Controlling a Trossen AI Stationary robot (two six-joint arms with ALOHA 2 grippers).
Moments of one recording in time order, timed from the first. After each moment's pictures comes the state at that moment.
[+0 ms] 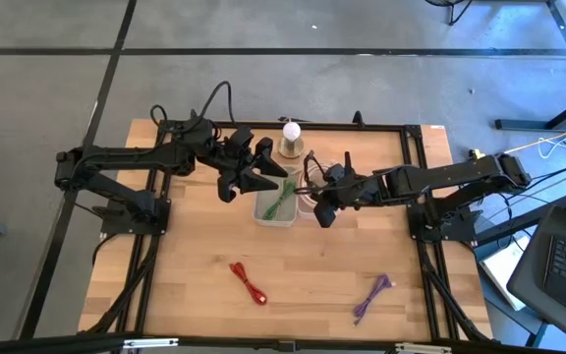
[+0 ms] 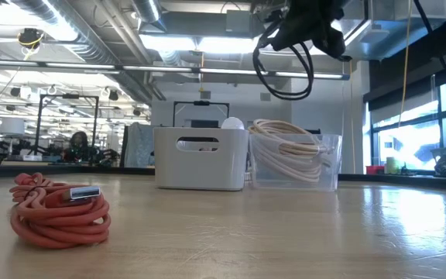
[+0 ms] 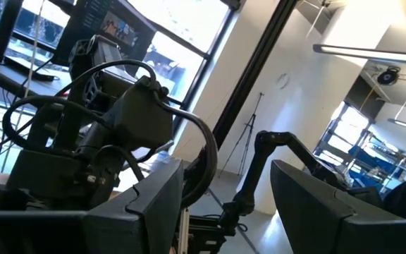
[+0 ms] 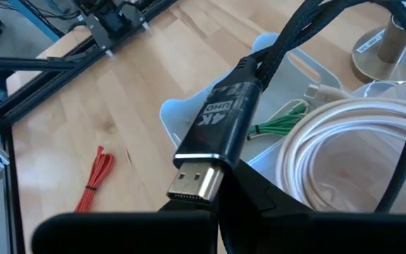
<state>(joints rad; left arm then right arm) 0.16 1.29 1.10 0.43 0.56 -0.58 0.16 1.36 1.13 -0.50 0.31 0.73</state>
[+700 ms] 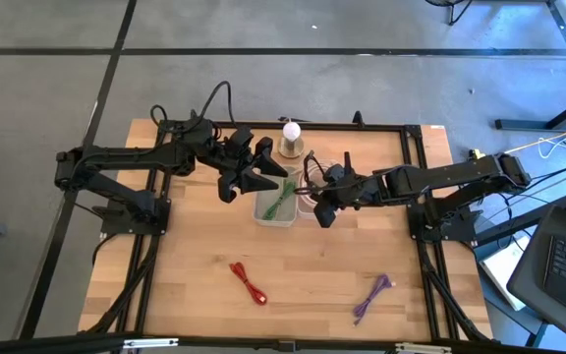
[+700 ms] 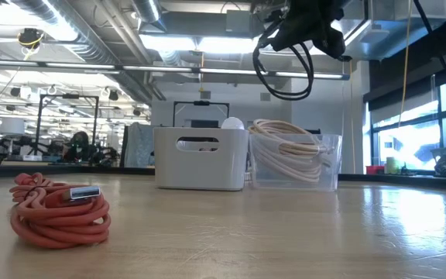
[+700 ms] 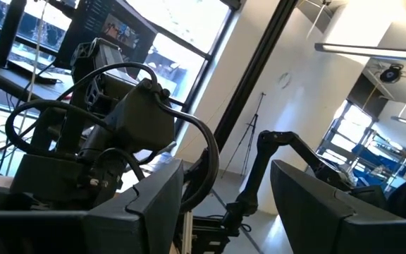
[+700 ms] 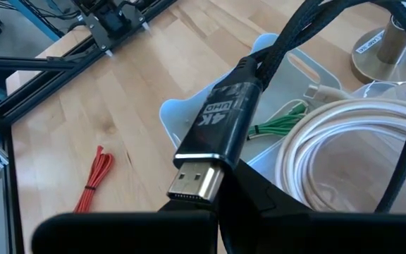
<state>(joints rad) 0.16 1.29 1.10 0.43 0.55 -0.56 0.16 1.36 1.13 -0.51 0.31 0.73</state>
